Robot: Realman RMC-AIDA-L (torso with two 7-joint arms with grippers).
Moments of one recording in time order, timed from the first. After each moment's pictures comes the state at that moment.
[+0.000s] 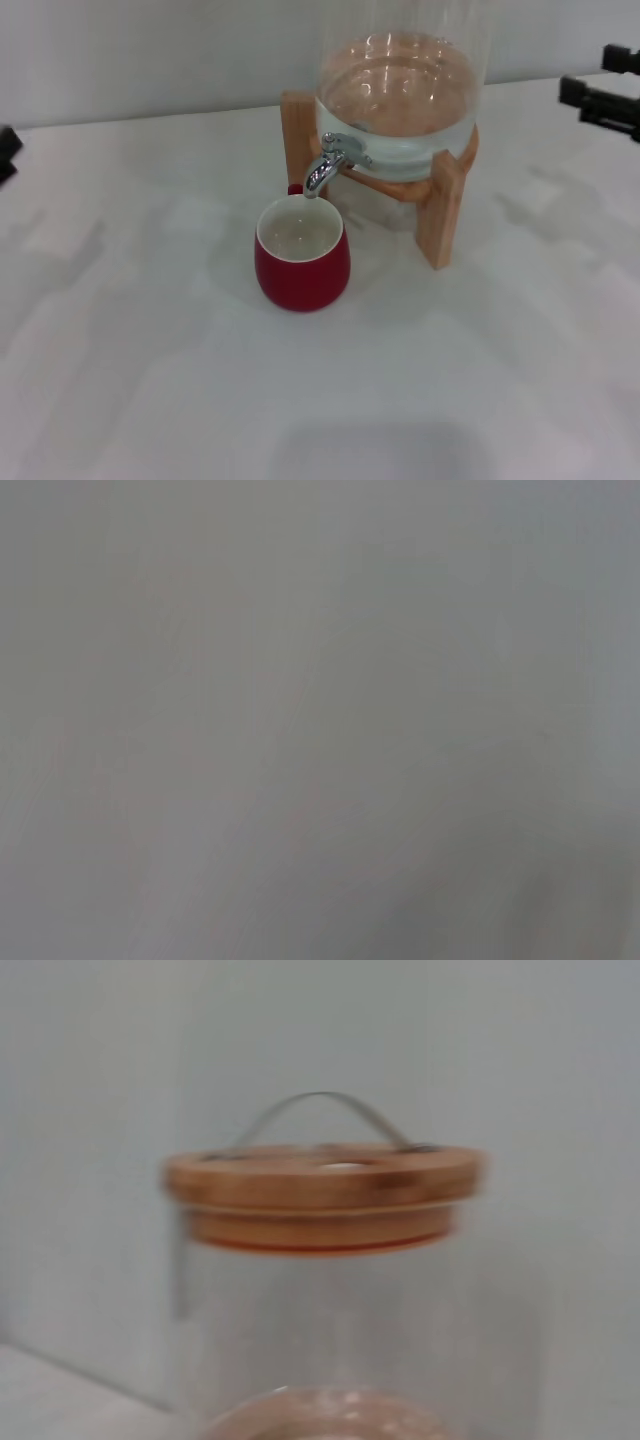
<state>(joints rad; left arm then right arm) -0.08 -2.08 1.26 1.01 -2.11 -0.95 1.88 -0.06 2.01 2.00 1.54 -1.50 1.06 -1.37</state>
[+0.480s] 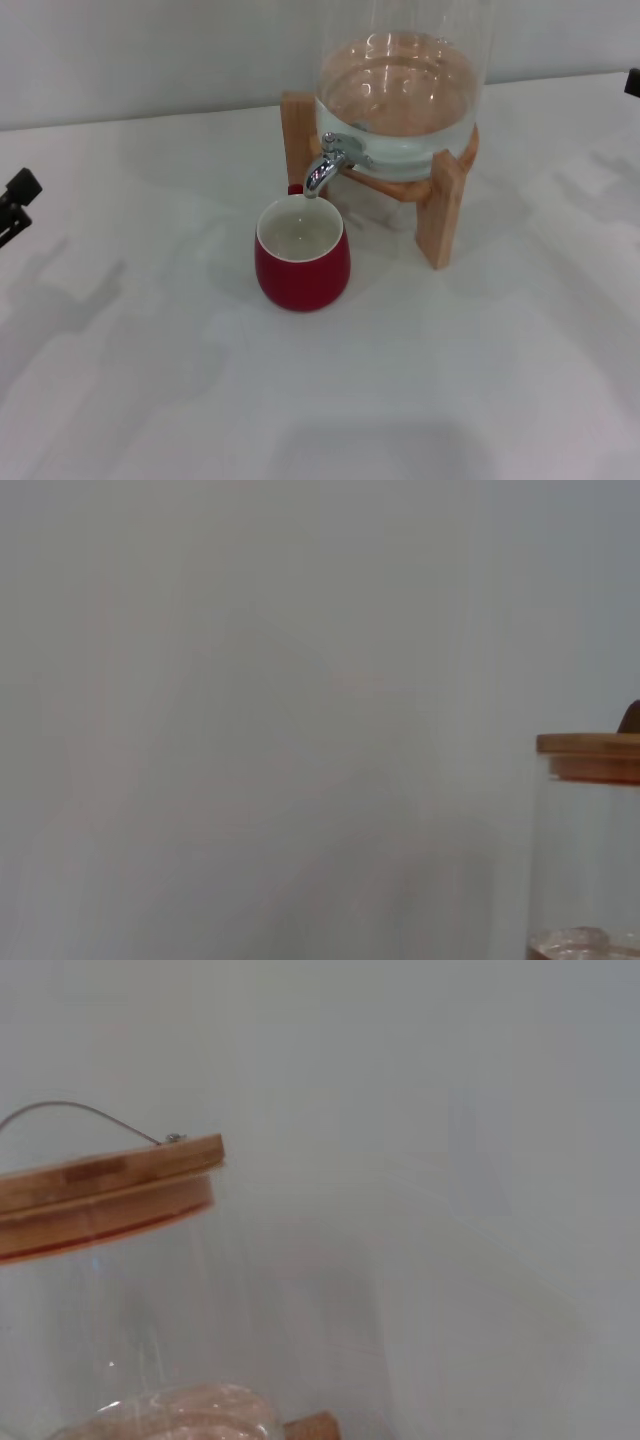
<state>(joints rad) 0.01 -2.08 1.24 1.05 -2.08 -1.16 1.95 0.08 2.00 2.27 1.23 -1.51 1.16 -1.40</state>
